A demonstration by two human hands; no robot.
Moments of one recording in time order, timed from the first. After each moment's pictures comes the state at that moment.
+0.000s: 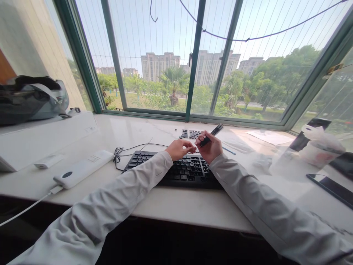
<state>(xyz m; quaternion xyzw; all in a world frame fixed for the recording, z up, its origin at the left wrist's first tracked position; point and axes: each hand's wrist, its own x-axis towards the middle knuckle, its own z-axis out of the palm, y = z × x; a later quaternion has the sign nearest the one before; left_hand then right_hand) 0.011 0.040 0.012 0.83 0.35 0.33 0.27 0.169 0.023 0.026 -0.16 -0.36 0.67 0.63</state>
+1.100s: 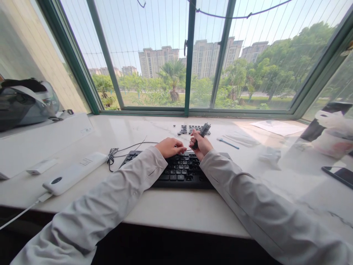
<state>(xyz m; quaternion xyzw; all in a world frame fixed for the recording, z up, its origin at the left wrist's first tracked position) -0.011 0.052 0.014 0.89 0.40 0.16 0.18 0.148 0.042 0.003 -0.32 -0.35 0.61 0.63</state>
